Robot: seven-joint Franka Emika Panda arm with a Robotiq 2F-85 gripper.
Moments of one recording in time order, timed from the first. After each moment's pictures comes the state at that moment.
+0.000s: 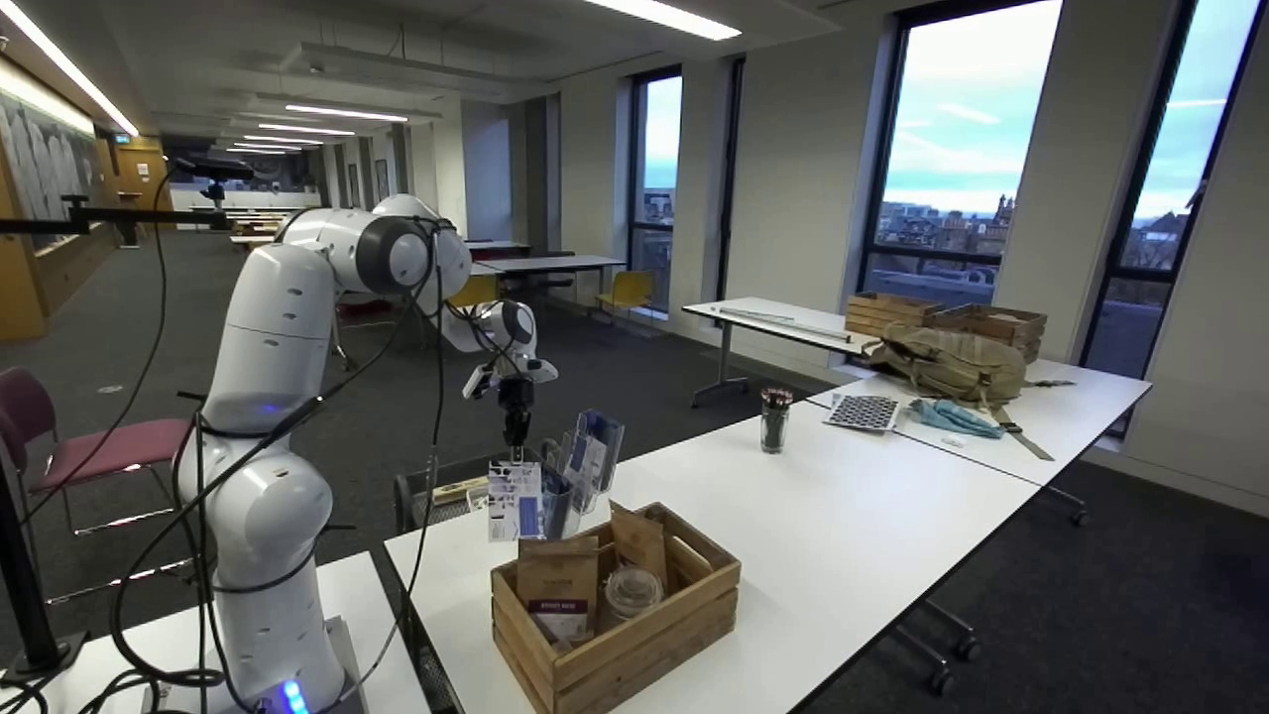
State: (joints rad) arm 0.35 0.31 0.22 -1.94 -0.42 1.59 0.85
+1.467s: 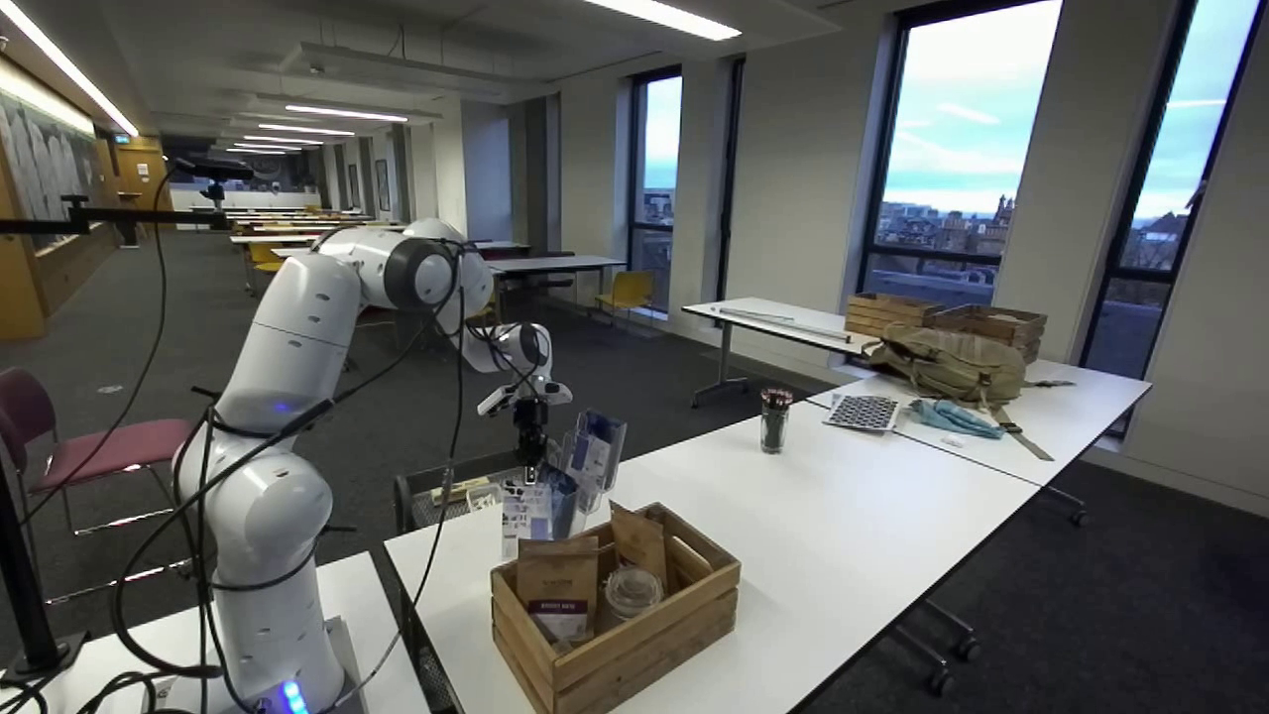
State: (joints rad) arm 0.35 0.45 0.18 -1.86 -0.42 1.66 0.74
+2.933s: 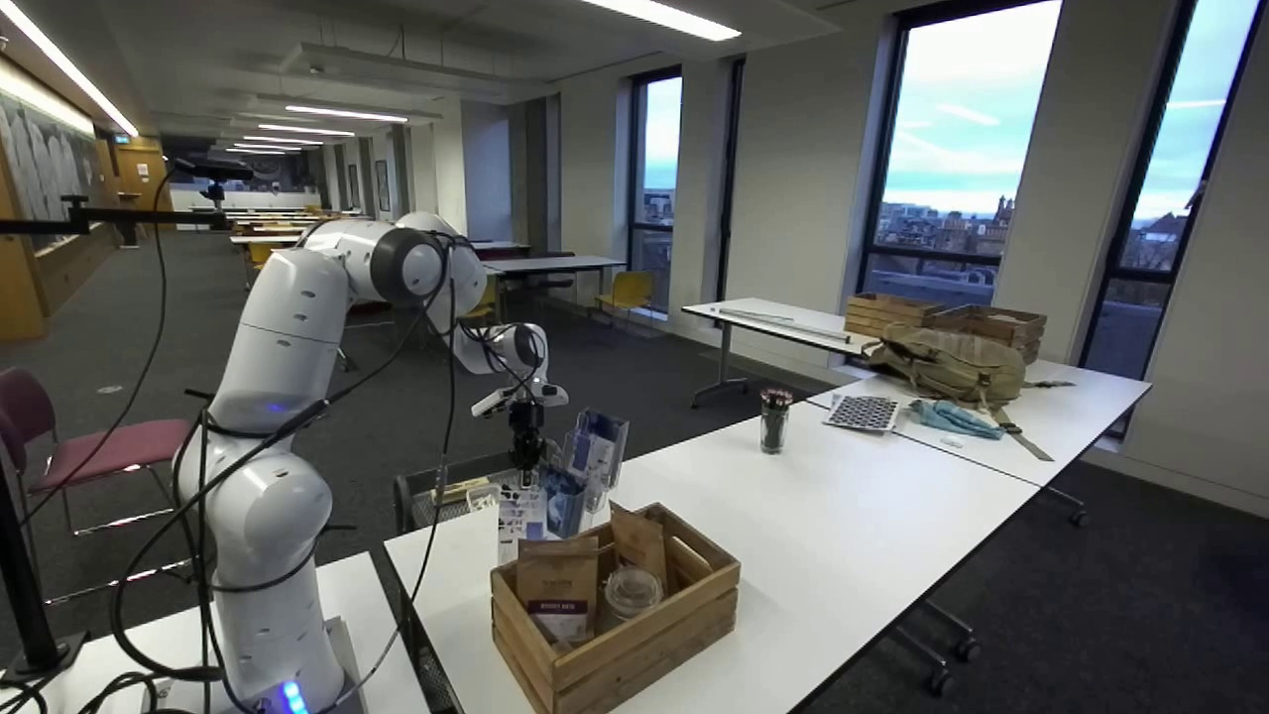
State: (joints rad) arm 0.35 0.38 0.17 -1.97 -0.40 1.73 0.67
